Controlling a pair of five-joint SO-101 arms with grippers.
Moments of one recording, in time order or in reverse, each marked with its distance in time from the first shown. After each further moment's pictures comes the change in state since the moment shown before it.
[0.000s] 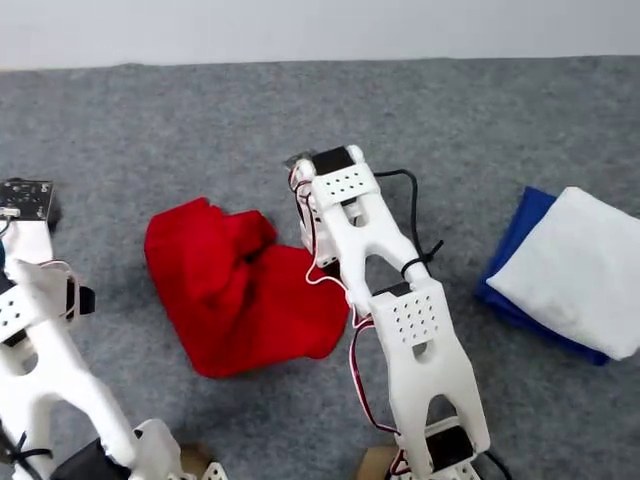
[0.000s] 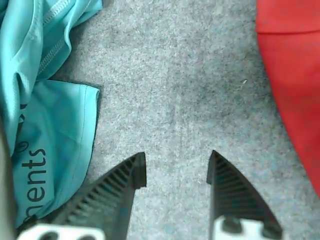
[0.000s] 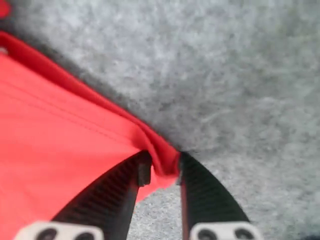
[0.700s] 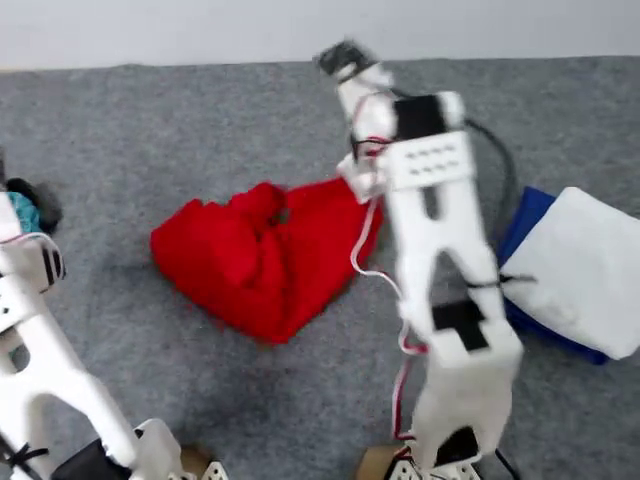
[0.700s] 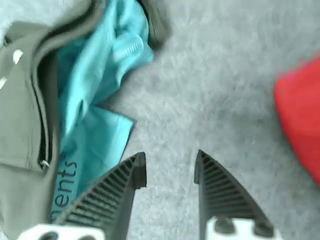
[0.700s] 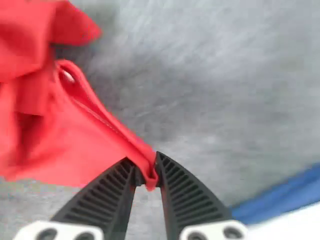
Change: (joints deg) left arm 1.0 -0.2 -11.4 0.0 12.0; right arm 10.2 -38.2 1.0 0.0 14.2
